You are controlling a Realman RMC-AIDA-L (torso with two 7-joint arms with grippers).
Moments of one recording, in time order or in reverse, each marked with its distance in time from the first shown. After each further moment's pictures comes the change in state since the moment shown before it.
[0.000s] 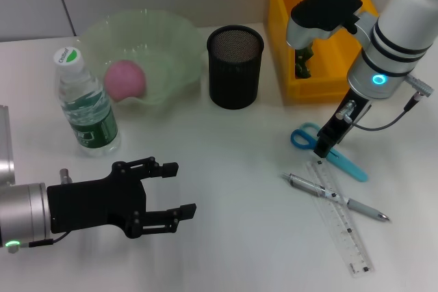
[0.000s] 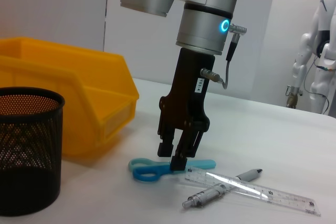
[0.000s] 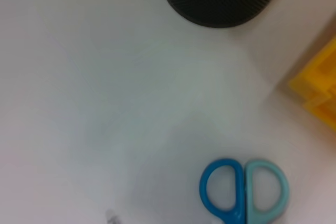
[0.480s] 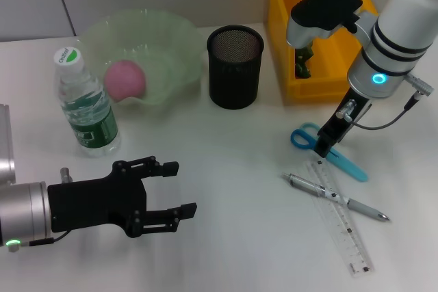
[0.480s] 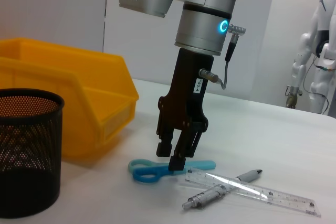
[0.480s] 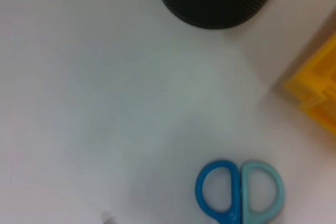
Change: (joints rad) left arm -0.003 0.000 0.000 0.000 0.000 0.000 0.000; right arm 0.001 -0.002 -0.006 0.001 0.000 0.004 0.006
